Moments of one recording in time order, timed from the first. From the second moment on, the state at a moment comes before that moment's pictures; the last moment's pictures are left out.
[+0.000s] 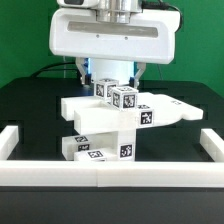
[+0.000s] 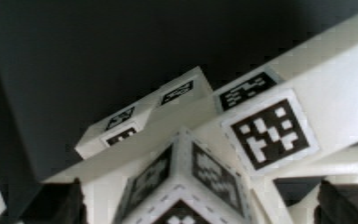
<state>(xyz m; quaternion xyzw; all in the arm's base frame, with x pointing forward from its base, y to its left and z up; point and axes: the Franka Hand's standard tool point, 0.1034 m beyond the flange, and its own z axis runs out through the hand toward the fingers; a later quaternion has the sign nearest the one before) 0.540 -0.034 0.117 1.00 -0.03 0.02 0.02</state>
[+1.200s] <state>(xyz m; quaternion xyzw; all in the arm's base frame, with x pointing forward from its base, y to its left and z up) 0.539 -0.044 0.118 0.97 0.25 0.01 0.04</state>
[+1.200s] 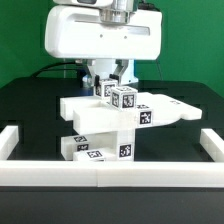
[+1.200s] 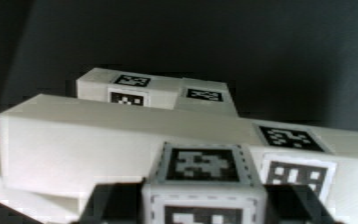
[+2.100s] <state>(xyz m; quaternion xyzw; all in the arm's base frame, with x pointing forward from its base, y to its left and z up) 0.540 -0.040 0.118 0.99 -0.11 0.02 0.03</state>
